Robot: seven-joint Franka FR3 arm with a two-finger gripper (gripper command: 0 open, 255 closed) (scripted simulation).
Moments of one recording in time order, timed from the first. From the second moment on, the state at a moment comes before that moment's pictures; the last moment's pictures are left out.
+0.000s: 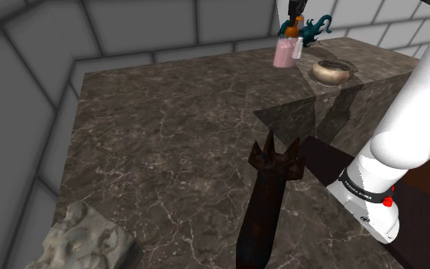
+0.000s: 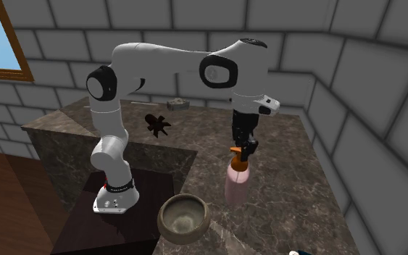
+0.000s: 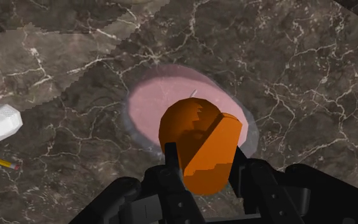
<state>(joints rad) -0.10 0.10 -0.47 -1.50 0.05 1.59 -0.67</state>
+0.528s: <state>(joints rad) -0.11 0.14 -0.48 -1.34 0.07 1.47 -0.68</state>
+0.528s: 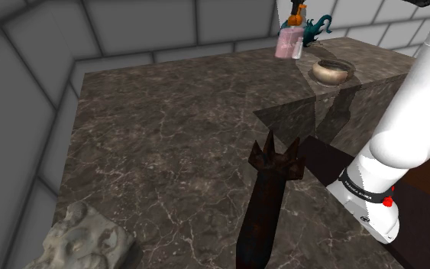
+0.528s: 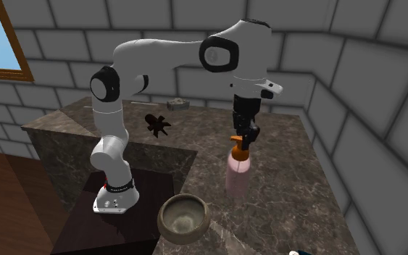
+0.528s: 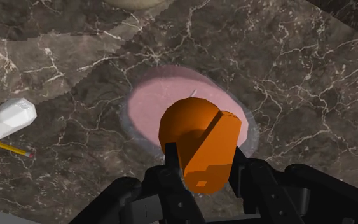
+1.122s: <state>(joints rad) -0.15 0.23 -0.49 -1.09 0.12 1.30 -0.70</state>
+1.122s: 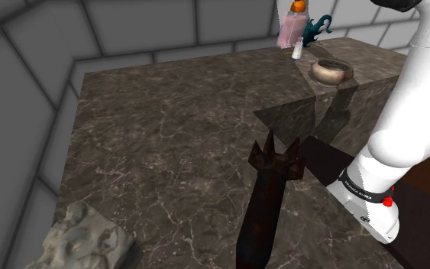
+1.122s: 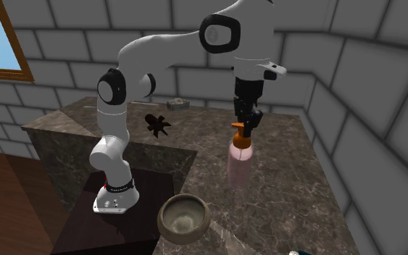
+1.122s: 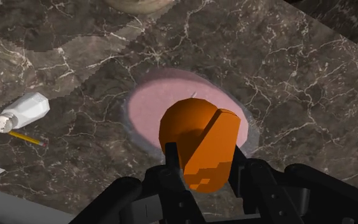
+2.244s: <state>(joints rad) -0.26 0.15 -0.55 -0.94 0.10 1.08 -0.86</state>
